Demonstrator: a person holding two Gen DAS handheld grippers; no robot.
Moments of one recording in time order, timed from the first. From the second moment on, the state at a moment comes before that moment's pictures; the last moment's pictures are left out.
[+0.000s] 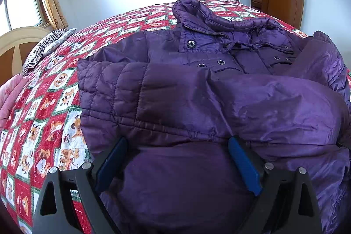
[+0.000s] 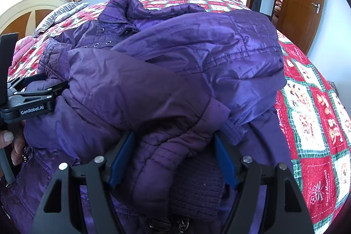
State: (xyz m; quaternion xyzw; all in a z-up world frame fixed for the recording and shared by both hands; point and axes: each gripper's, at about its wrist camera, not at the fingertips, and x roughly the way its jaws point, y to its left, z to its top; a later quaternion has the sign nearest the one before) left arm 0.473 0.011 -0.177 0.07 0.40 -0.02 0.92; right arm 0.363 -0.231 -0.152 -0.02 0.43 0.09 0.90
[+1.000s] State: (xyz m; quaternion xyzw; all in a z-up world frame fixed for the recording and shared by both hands) left arm 0.336 0.071 -0.138 0.07 0.38 -0.06 0.92; right arm 0.284 -0.309 -0.124 0.03 0.43 0.08 0.90
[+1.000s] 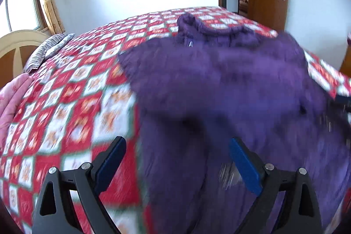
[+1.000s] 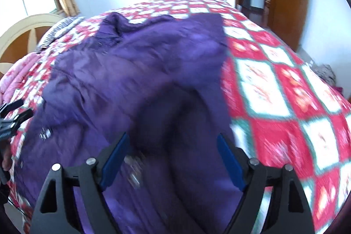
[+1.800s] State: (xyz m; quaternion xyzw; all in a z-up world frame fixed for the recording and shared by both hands) left arm 0.243 0.085 -0.185 -0.01 0.40 -0.15 0.90; right arm 0.175 -0.344 -0.153 0.10 0.45 0.11 0.88
